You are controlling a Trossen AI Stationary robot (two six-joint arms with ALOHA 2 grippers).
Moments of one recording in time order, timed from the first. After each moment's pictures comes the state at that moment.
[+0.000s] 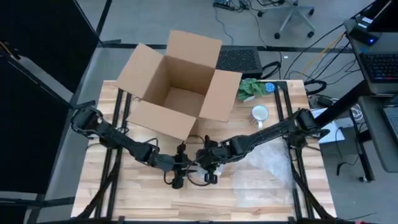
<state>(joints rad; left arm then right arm) -0.42 1.62 0.76 0.35 -0.26 -0.23 0.29 1.84 1.40 -0.44 0.01 0.40</state>
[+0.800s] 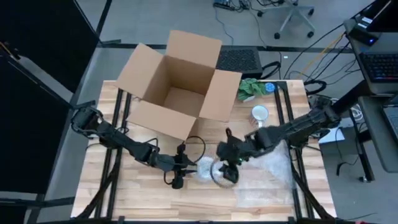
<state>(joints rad) -0.42 1.62 0.76 0.35 -0.26 -0.23 0.43 1.59 1.39 -0.80 0.09 0.70</state>
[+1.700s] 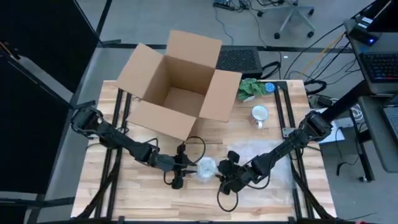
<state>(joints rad) -0.43 1.62 0.76 0.35 -0.26 -0.23 0.56 1.75 0.97 -0.10 0.53 0.74</state>
